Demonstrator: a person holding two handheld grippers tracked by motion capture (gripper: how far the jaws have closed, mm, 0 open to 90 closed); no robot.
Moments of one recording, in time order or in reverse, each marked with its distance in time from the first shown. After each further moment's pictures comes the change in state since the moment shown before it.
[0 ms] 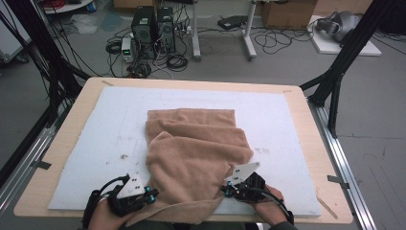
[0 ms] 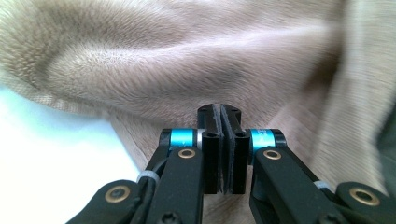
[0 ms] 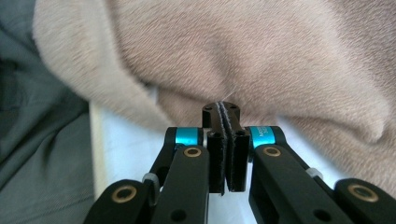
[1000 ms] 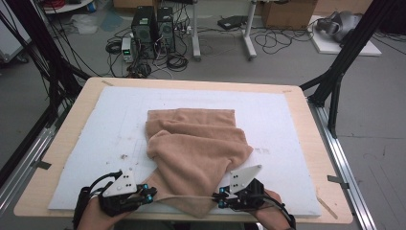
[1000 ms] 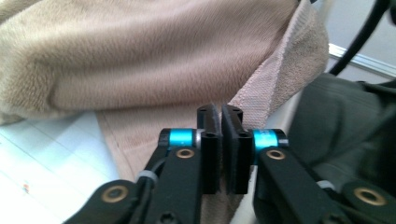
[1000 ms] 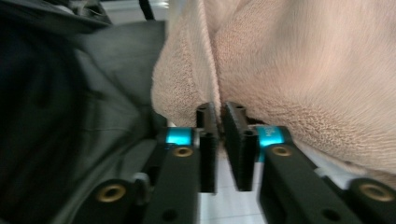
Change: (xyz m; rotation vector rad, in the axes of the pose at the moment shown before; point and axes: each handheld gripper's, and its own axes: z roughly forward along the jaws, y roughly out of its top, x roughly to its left) left arm 0.002 0.031 -0.028 -0.072 -0.063 0.020; right arm 0.027 0.030 -0.023 -0.122 0.143 -0.074
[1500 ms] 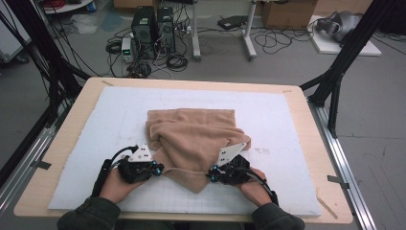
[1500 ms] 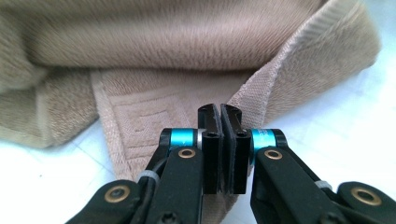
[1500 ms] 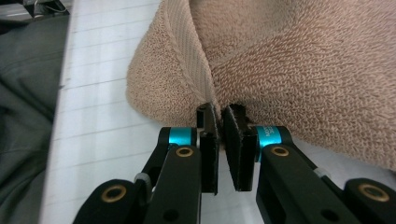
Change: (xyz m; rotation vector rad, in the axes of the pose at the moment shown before) left arm 0.069 0.007 0.057 0.067 0.056 -0.029; right arm -0.072 -0.001 0.040 0.049 -0.073 0.047
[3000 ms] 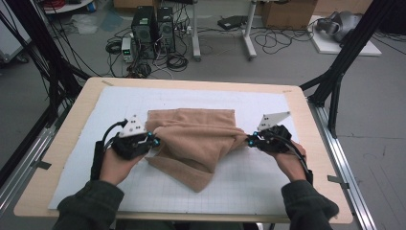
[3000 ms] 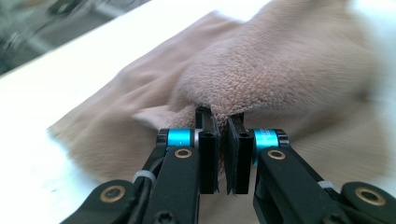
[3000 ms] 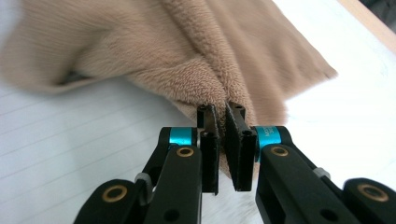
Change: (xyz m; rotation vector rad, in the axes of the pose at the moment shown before) left arm 0.046 0.056 -0.013 -0.126 0.255 -0.091; right arm -0.074 -0.011 -0.105 0.048 -0.332 0.134
